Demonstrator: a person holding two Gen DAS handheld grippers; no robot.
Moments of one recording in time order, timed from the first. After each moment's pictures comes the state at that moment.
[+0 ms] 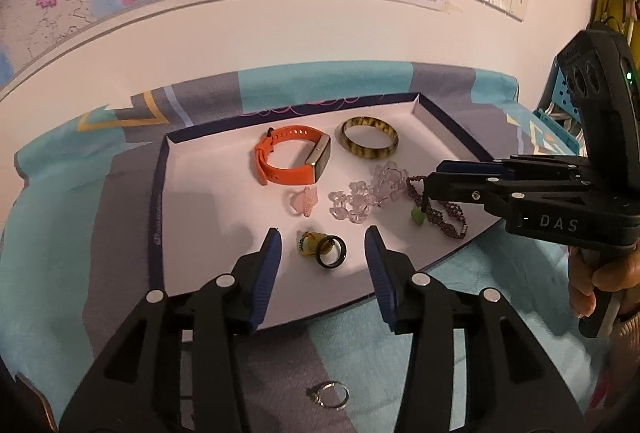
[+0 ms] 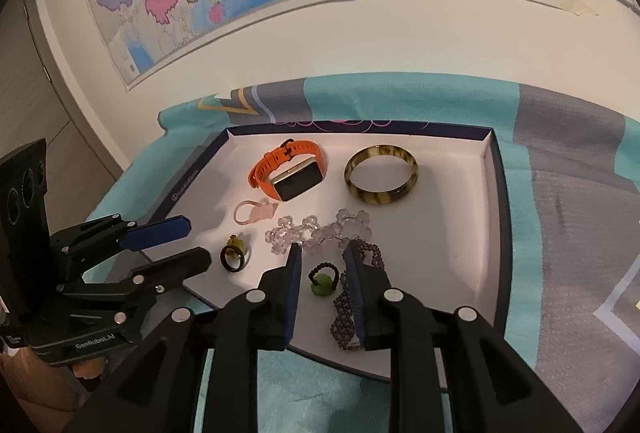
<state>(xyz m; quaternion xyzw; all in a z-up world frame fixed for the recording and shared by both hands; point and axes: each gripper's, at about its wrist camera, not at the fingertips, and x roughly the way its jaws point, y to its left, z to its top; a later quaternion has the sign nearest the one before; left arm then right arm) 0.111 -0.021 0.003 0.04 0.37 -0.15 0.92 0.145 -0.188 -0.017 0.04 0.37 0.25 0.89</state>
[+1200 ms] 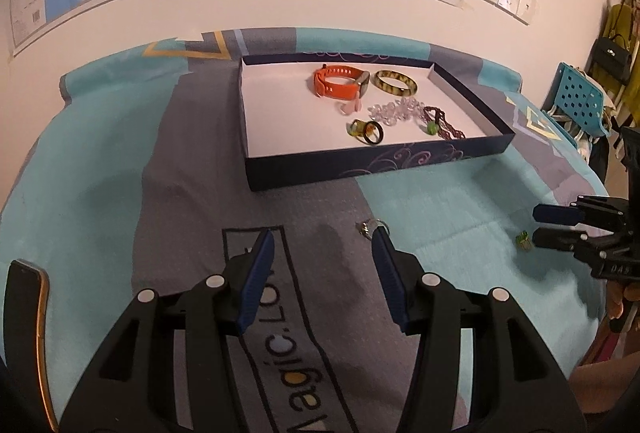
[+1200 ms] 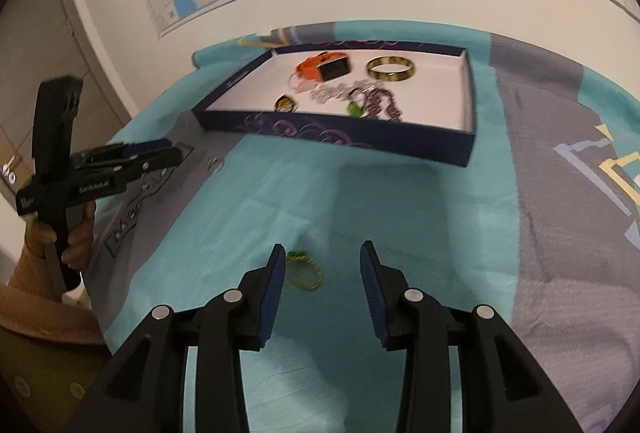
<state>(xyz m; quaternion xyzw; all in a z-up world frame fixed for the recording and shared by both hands) 0.020 0.042 -0.019 0.00 0.39 -0.12 0.91 0.009 -0.208 -0.054 -0.02 0.40 0.26 0.88</state>
